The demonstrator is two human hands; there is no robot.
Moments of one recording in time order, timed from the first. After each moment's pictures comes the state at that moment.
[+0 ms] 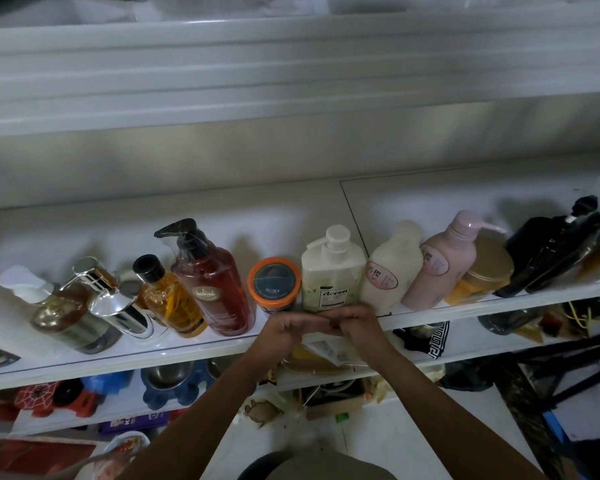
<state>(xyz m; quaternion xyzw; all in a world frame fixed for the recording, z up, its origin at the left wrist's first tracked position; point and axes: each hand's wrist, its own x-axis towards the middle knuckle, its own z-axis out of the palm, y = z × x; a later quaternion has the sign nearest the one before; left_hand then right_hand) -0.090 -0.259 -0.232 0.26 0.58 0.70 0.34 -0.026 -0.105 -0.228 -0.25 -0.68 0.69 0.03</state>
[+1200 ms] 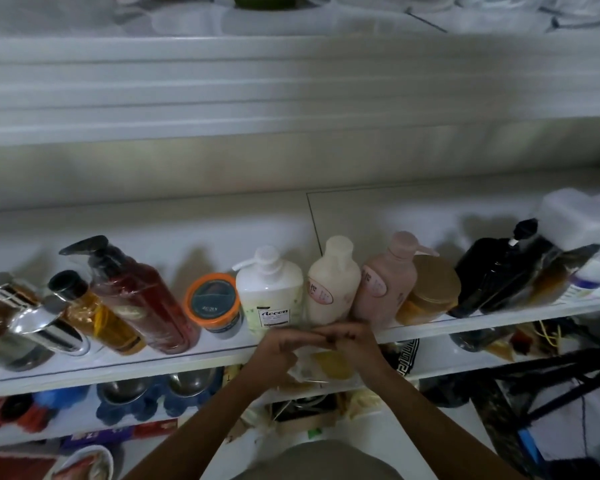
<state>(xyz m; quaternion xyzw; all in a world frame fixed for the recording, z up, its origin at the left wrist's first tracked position) -0.067 -0.184 -0.248 0.34 0.63 0.63 0.29 0.009 -0.026 -0.230 -0.19 -0.75 0.63 0.03</state>
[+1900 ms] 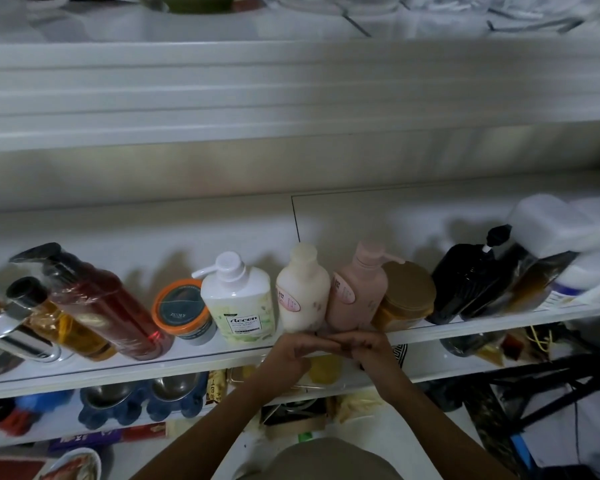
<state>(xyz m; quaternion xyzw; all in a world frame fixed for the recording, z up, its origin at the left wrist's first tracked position) -0.037 -0.128 -0.224 0.33 0.63 0.61 0.35 0.050 0.021 -0.189 -0.19 -0.73 0.65 0.01</state>
